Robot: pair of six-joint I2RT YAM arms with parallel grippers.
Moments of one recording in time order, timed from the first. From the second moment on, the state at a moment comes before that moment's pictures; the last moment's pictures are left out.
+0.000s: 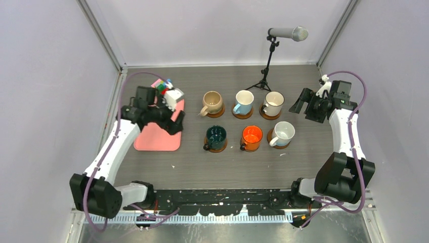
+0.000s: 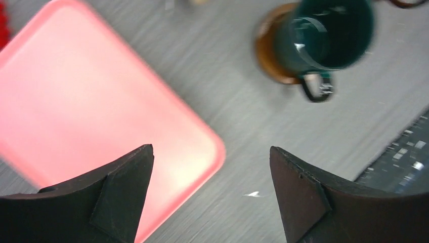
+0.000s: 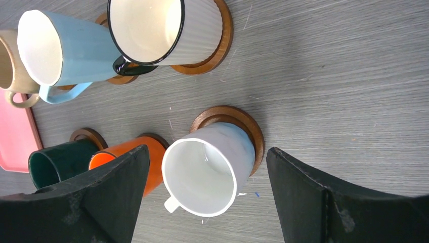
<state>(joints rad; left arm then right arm) -0.31 1.20 1.10 -0.78 0.42 0.36 -0.34 1.34 1.12 -0.71 -0.43 0.11</state>
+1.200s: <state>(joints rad) -0.18 1.84 1.20 -0.63 0.30 0.44 -0.34 1.33 1.12 -0.71 -0.45 0.08</state>
